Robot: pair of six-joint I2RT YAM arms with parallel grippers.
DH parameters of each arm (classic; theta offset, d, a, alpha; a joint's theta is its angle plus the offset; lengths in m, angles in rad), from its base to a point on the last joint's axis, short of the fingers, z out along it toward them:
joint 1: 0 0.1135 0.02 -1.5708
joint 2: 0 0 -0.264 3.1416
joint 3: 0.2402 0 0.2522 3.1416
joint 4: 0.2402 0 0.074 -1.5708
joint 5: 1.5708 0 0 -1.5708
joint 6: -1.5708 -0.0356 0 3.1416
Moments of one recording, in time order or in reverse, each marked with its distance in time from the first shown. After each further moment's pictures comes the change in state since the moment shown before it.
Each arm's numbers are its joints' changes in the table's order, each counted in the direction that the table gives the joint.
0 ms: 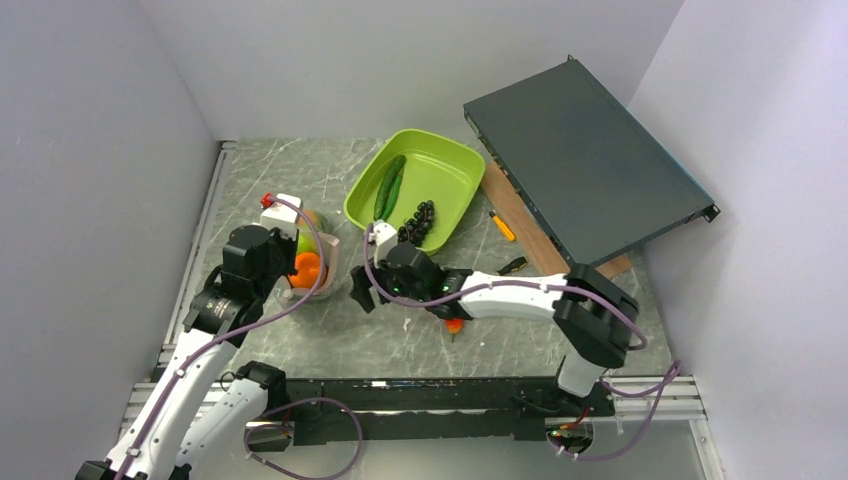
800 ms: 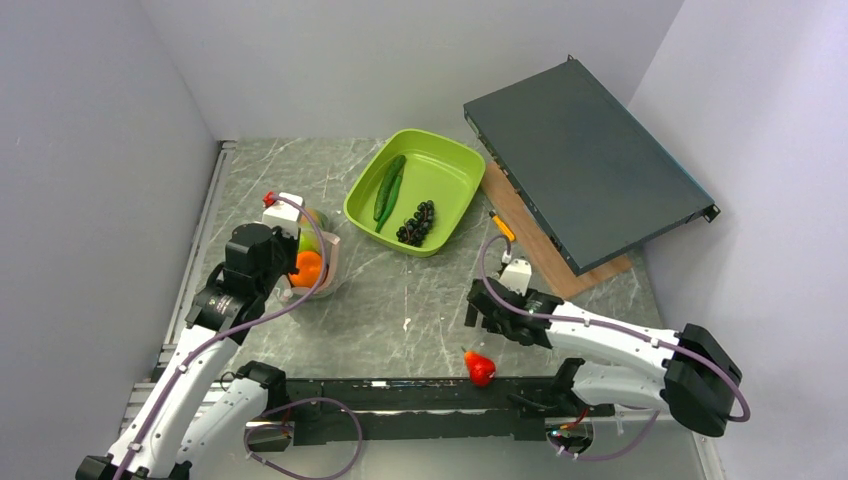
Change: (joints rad) left arm 0.000 0.022 0.000 -0.007 0.000 0.000; right arm -0.148 -0.612 -0.473 0.812 0.506 -0.656
